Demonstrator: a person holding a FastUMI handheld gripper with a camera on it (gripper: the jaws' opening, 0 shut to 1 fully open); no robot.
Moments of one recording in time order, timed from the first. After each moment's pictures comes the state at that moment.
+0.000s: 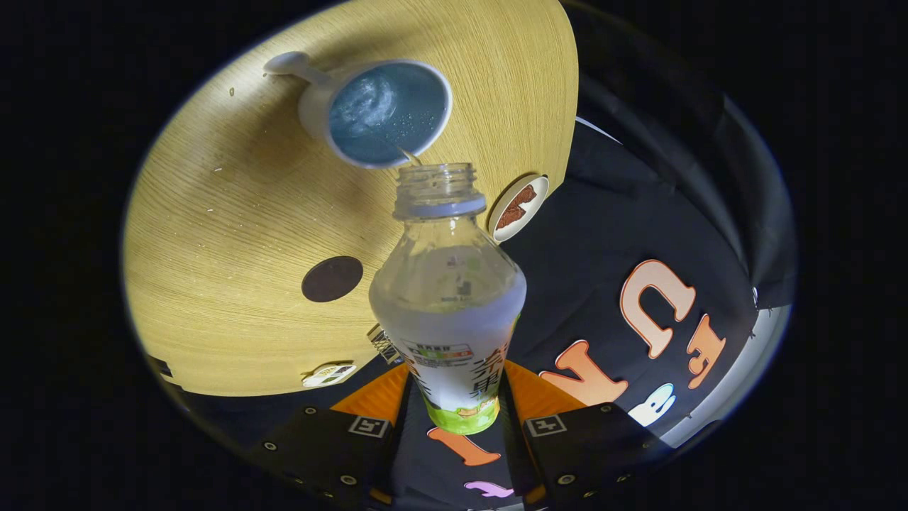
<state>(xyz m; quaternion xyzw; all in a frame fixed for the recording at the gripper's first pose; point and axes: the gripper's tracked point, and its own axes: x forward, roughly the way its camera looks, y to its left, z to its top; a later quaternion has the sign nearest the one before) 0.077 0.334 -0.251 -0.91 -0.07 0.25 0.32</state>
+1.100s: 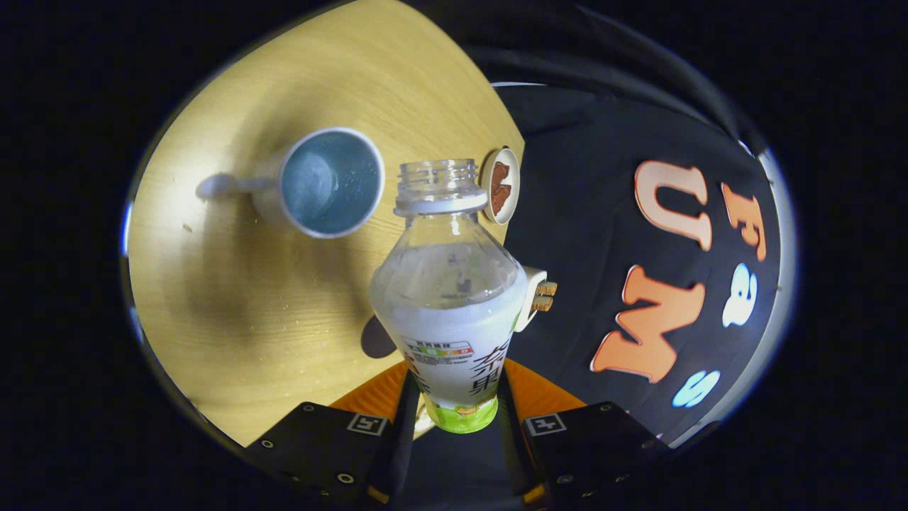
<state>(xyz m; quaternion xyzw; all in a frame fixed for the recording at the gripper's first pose) 0.048 0.299 -0.277 -0.75 0.09 0.29 0.59</state>
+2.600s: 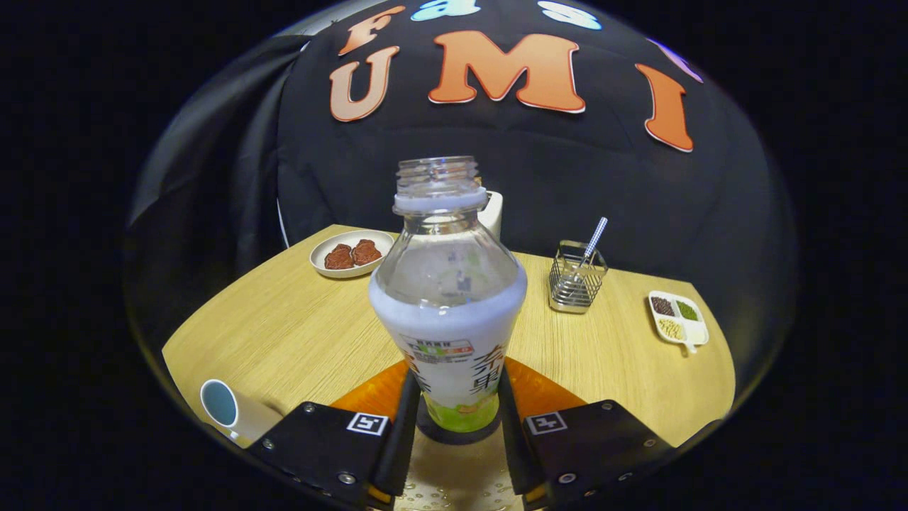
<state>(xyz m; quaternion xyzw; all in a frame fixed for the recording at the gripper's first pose) 0.181 0.253 -0.351 -0.10 0.28 0.27 0.92</state>
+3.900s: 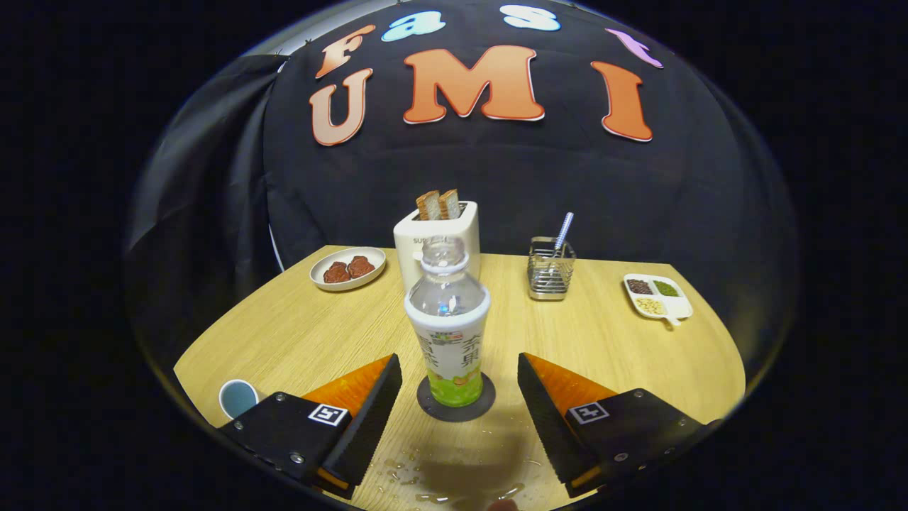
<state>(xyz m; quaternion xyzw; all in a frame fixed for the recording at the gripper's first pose) 0.138 0.202 -0.296 -0.06 0.25 0.22 0.94</state>
